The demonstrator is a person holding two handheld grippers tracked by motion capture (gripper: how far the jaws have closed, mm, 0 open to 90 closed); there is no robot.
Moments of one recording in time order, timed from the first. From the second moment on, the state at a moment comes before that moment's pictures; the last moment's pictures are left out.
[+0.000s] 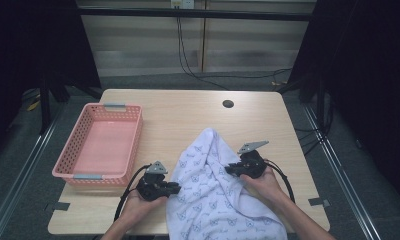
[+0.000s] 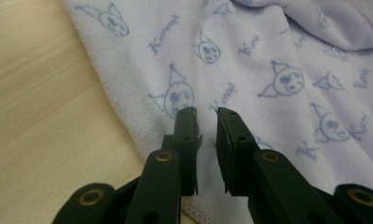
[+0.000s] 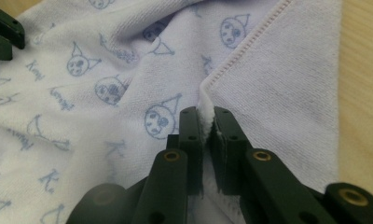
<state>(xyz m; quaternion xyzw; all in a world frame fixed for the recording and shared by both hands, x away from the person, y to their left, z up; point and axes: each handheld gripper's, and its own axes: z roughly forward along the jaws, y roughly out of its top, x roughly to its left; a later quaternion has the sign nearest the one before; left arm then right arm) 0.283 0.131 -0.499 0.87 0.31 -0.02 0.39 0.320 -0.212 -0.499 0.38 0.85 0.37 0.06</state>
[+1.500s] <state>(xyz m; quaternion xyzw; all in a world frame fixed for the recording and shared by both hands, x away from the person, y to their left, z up) 0.336 0.096 -0.477 0.83 0.32 0.04 0.45 0.305 -0.316 -0.454 0.46 0.74 0.48 0.13</state>
